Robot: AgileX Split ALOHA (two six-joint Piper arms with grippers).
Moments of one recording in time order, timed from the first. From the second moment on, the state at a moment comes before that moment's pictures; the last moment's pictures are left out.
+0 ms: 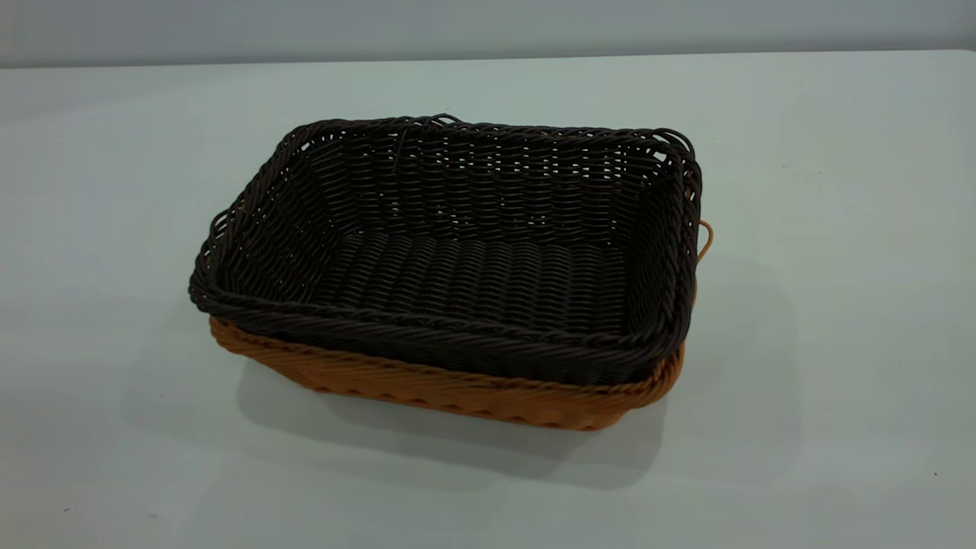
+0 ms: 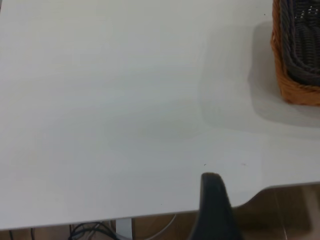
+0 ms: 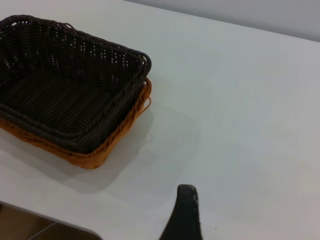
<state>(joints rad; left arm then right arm) -0.12 0.05 -0.49 0.05 1.11 -0.03 0.09 -0.02 -0.48 0.21 1.13 -0.26</state>
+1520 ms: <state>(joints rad) -0.04 -0.02 -0.49 0.06 1.11 -0.04 0.06 -0.02 -0.48 0.17 1.13 -0.21</state>
